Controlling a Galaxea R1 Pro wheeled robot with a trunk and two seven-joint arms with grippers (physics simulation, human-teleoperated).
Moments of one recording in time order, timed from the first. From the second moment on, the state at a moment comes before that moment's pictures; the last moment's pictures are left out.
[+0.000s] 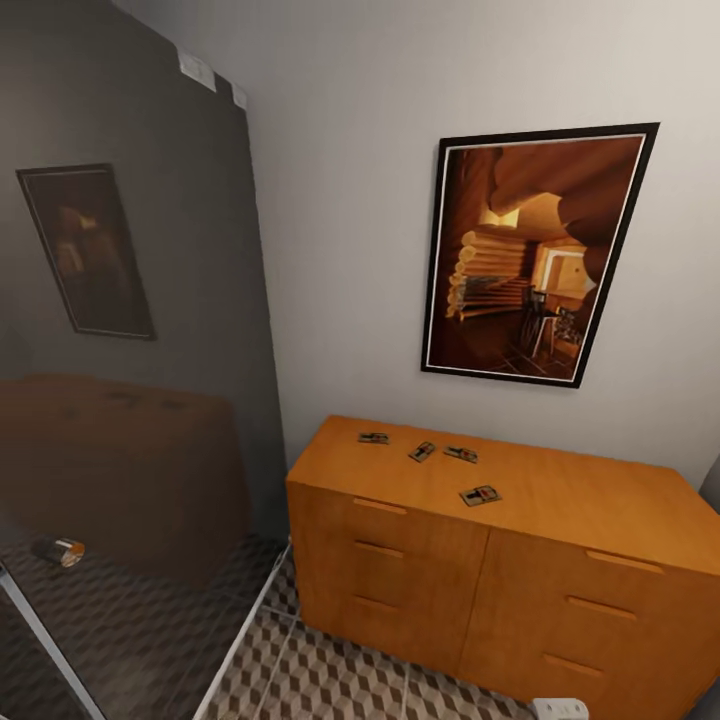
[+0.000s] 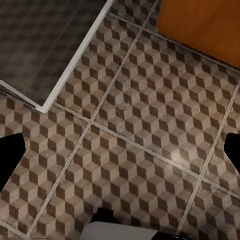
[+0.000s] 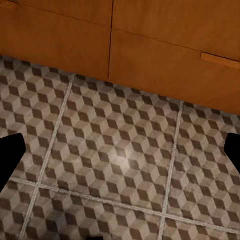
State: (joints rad) left arm -0.03 -0.08 0.15 -0.71 -0.01 0.05 0.10; right arm -0.24 -0.08 -0.05 -0.41 0.02 -0.06 0.00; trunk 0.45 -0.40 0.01
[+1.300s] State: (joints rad) left arm -0.04 -0.17 0.05 -1.45 -0.01 0.48 0.09; right arm -0.24 -0.08 -0.01 -1.23 0.02 0.48 0.05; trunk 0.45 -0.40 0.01
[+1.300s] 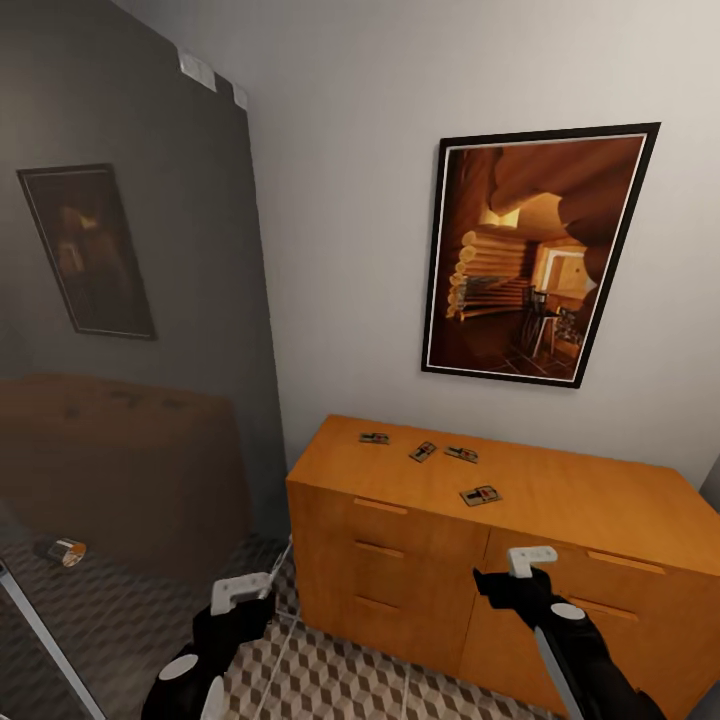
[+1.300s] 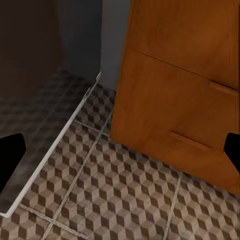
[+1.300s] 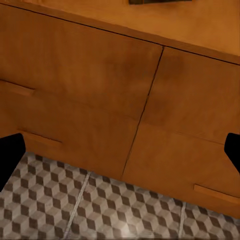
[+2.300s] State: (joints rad) left arm -0.47 -0.17 -0.10 -1.47 0.03 0.79 0.16; right arm -0.47 -0.07 0.01 -1.50 0.00 0.74 0.05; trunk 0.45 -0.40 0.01
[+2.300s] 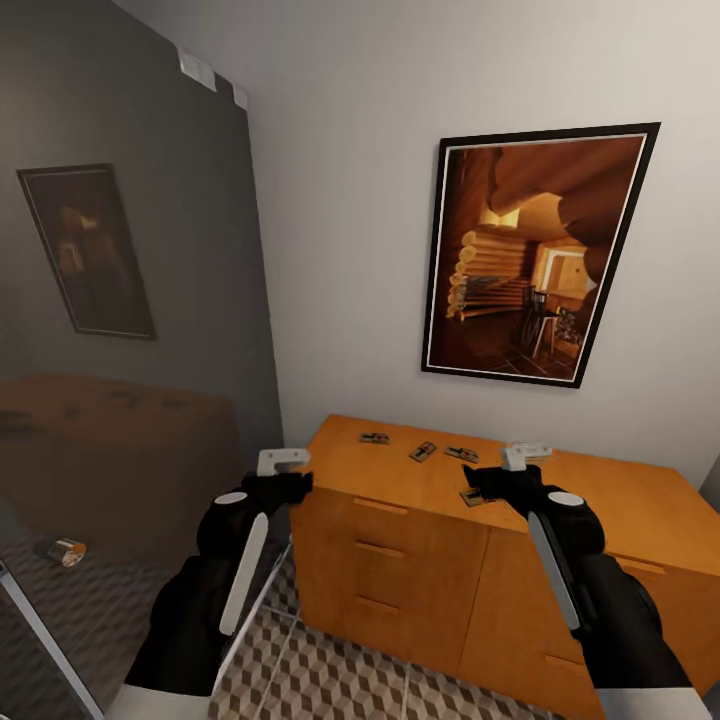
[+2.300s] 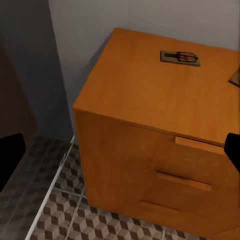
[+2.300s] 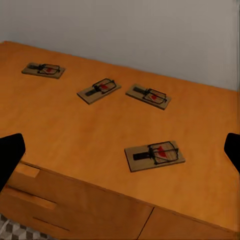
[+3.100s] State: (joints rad) left arm -0.72 -0.17 -0.10 -0.98 0.16 0.68 0.18; right arm -0.81 -0.10 0.01 -1.00 0.01 0.71 0.02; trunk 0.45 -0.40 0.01
